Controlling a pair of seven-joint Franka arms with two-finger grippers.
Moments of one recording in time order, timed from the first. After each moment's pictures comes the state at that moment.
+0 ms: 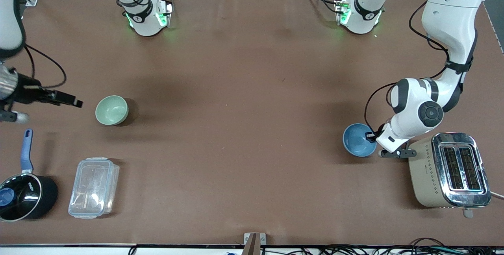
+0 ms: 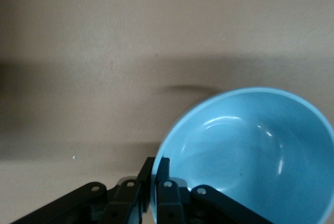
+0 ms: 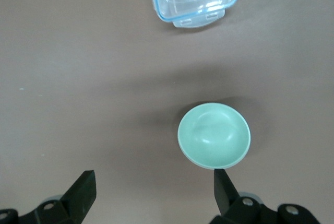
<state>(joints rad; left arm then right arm) 0.02 0.52 -0.12 -1.92 0.05 2.43 -0.11 -0.22 0.16 0.00 -1.86 0.26 1.85 -0.14</state>
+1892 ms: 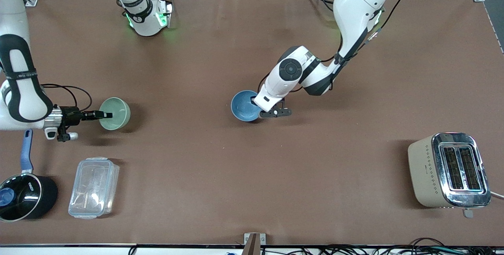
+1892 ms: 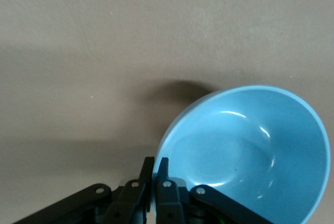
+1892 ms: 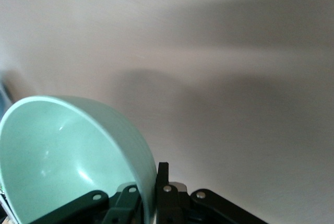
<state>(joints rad) -0.39 0.66 -0.44 -1.84 0.05 2.56 -0.89 -0.36 0.54 0.02 -1.82 0.45 1.81 -0.57</state>
